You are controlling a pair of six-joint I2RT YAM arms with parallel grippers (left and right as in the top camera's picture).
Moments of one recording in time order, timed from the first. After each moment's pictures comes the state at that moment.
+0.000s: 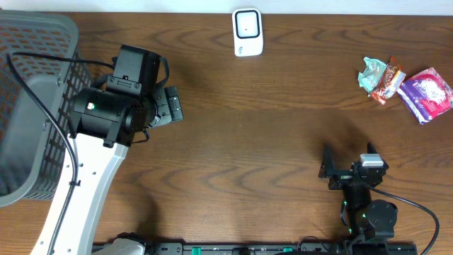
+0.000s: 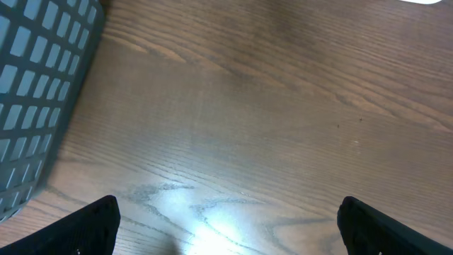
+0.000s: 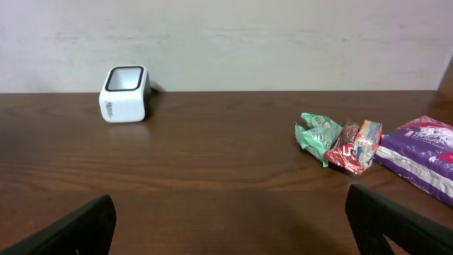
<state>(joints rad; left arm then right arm) -0.28 1.37 1.55 -1.31 -0.16 -0.48 0.02 0.01 0.01 -0.07 -0.02 0.01</state>
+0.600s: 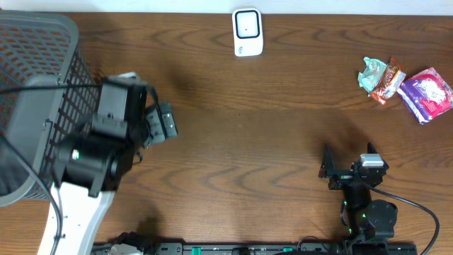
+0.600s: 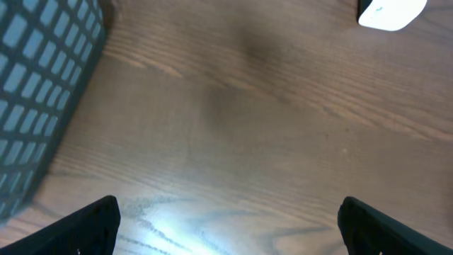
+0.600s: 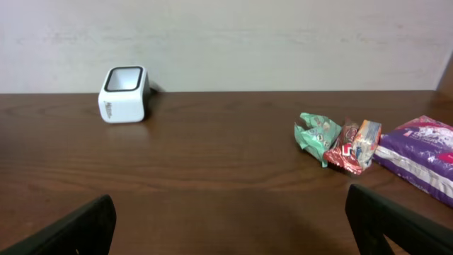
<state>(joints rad) -0.28 1.13 1.33 -1.16 -0.17 -0.46 0.02 0.01 0.01 -0.07 -0.01 0.01</state>
